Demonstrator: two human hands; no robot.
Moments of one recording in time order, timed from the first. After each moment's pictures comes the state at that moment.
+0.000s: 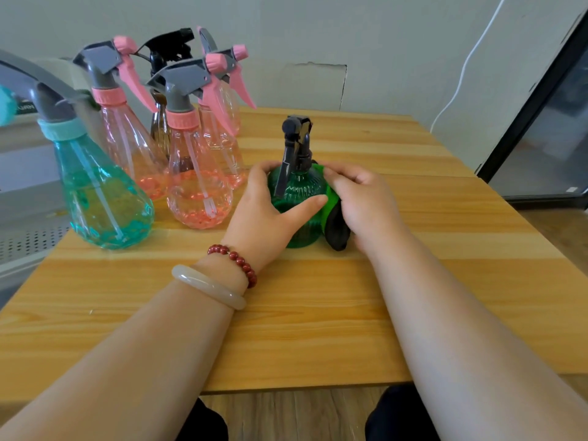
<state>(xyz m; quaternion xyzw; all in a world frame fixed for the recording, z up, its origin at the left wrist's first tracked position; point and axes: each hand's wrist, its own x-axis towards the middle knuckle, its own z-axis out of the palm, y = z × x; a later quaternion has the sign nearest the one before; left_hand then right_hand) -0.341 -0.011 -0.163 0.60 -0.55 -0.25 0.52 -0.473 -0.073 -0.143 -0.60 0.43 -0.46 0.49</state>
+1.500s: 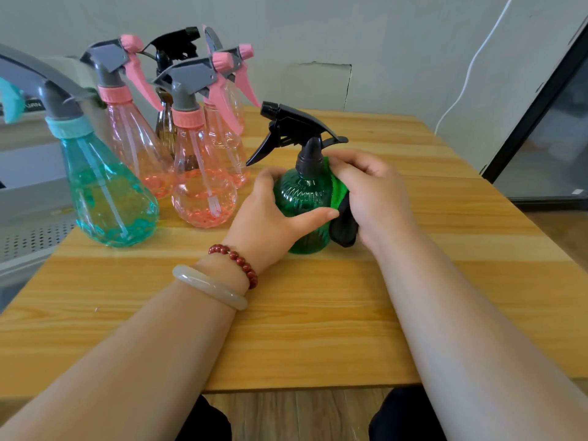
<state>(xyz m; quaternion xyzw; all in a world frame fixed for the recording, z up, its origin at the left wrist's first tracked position) -0.338 -0.007 -0.162 0.63 -0.57 -0.25 0.47 -0.470 -0.069 -0.135 -0.60 0.40 -0.50 0.48</state>
